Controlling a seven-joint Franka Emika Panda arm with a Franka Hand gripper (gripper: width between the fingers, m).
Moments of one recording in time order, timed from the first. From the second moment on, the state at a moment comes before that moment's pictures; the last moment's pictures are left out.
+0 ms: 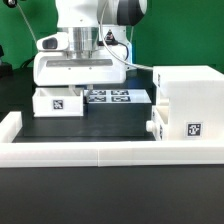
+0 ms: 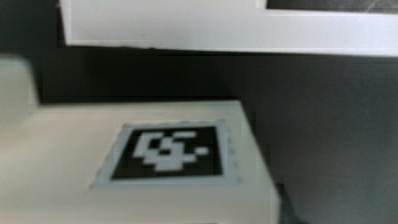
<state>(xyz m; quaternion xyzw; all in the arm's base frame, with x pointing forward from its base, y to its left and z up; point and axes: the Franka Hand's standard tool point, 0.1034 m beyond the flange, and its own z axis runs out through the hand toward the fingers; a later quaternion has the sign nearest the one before) 0.381 -0.088 0.006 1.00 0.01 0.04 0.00</state>
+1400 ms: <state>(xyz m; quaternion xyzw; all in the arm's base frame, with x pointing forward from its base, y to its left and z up) 0.397 -0.083 0.028 0.97 0.26 0.03 0.00</state>
